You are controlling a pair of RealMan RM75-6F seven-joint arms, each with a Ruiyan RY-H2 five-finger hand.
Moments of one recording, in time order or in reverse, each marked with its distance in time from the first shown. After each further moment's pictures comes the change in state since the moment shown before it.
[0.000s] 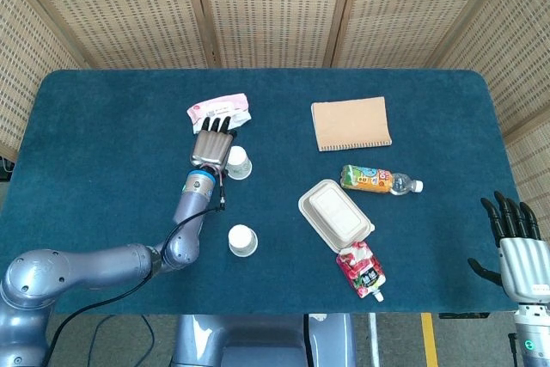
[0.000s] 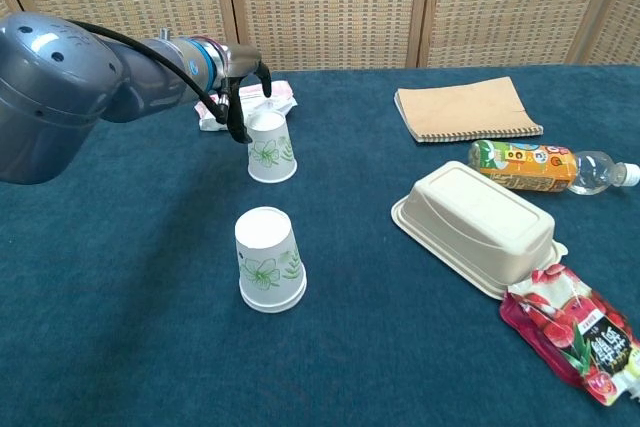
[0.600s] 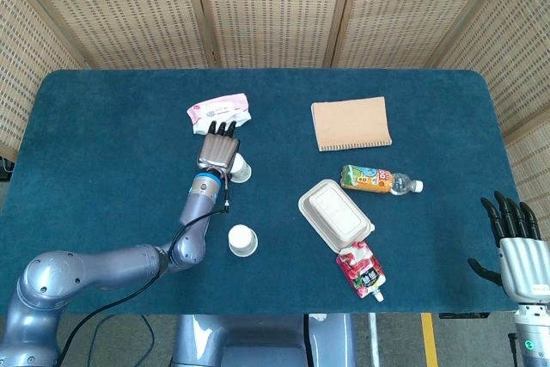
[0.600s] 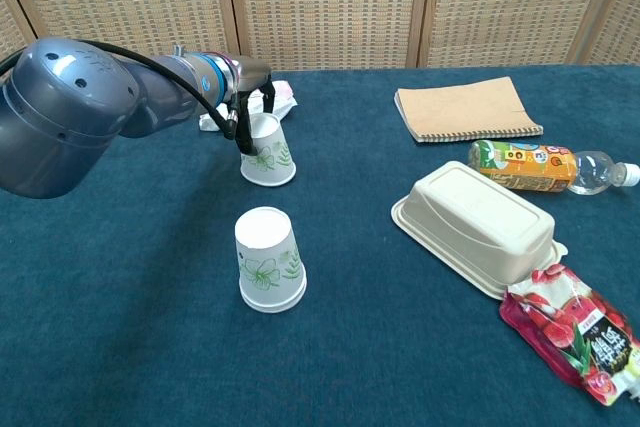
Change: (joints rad) left arm -0.012 -0.036 0.024 0.048 0.023 -0.022 -0.023; right arm 0.000 0.000 0.000 0.000 0.000 0.000 0.000
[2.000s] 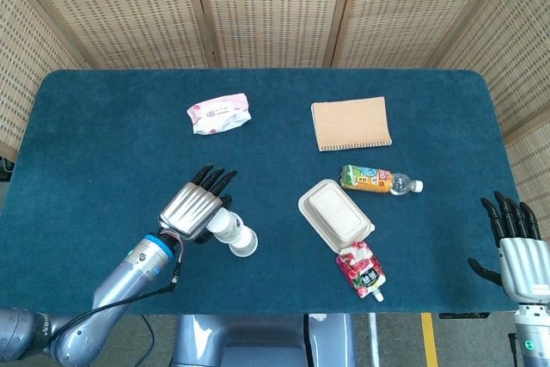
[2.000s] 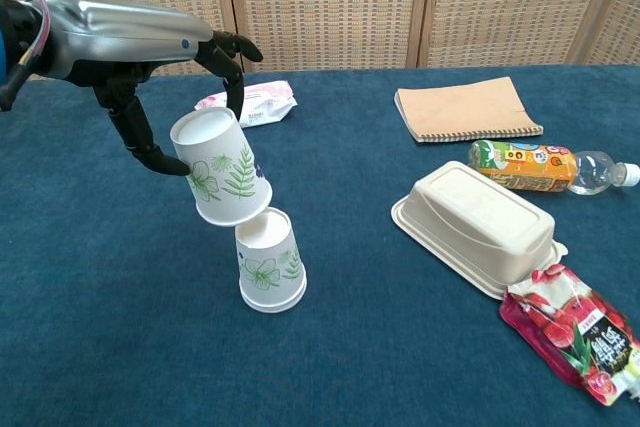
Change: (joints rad) left arm 0.235 0.567 0.226 -1.019 0.455 0.212 -0.126; right arm 0.000 0.000 0.000 0.000 0.000 0.000 0.000
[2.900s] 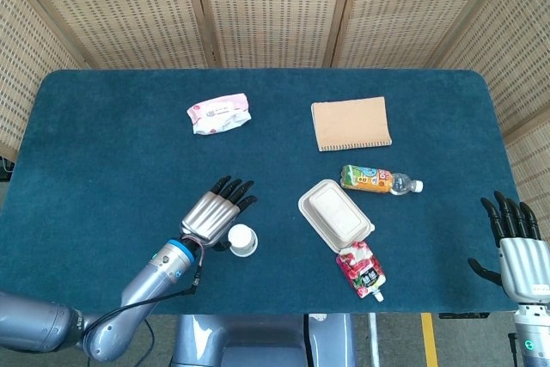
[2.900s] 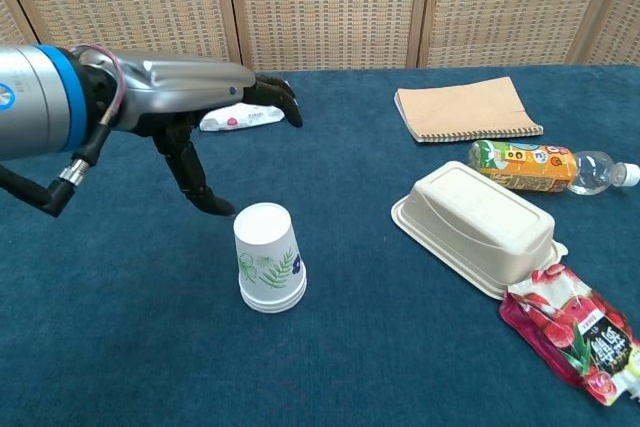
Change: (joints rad) left arm -0.017 -0.164 0.005 0.107 -0.024 0.030 -0.043; right arm 0.000 0.000 0.000 0.000 0.000 0.000 0.000
